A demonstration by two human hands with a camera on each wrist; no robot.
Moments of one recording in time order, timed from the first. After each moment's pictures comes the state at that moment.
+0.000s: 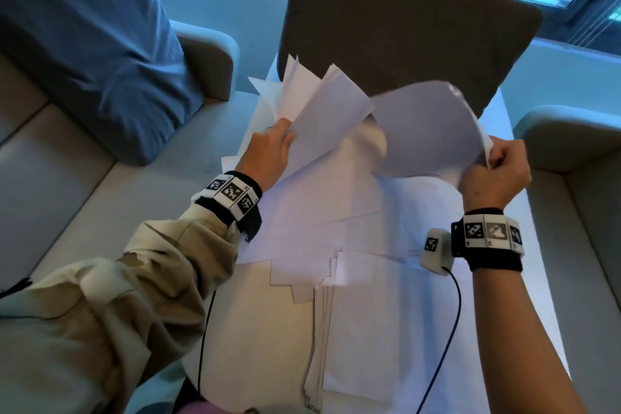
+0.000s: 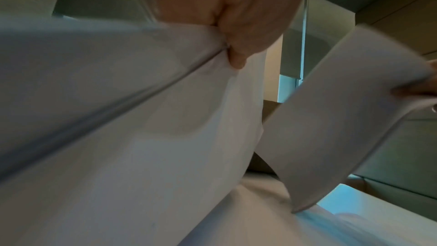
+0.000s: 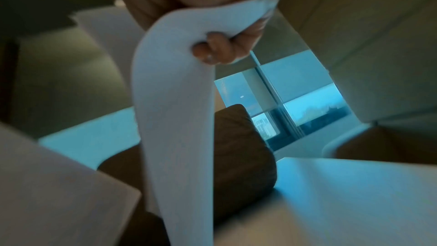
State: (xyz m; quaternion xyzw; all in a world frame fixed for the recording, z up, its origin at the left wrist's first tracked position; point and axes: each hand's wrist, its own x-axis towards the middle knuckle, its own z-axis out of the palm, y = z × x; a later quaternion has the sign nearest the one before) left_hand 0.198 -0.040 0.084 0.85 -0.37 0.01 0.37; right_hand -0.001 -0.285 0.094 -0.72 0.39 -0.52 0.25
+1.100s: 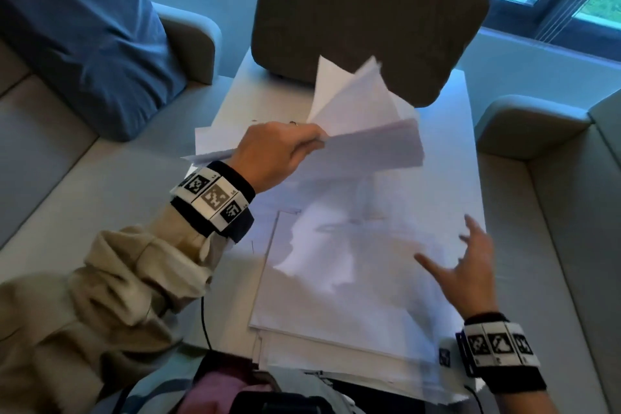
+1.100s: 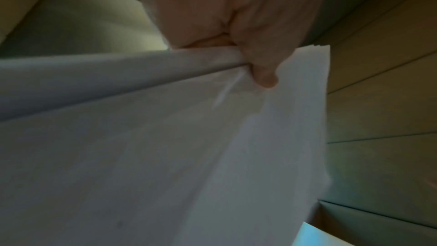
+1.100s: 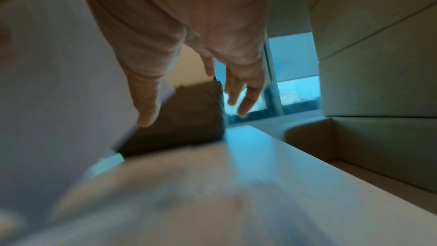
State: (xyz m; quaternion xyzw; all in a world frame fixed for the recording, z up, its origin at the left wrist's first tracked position) left_hand 0.073 -0.043 0.129 0.76 -0.56 0.13 0.31; right_hand -0.218 -0.247 0.038 -0.85 0.41 -0.21 0.27
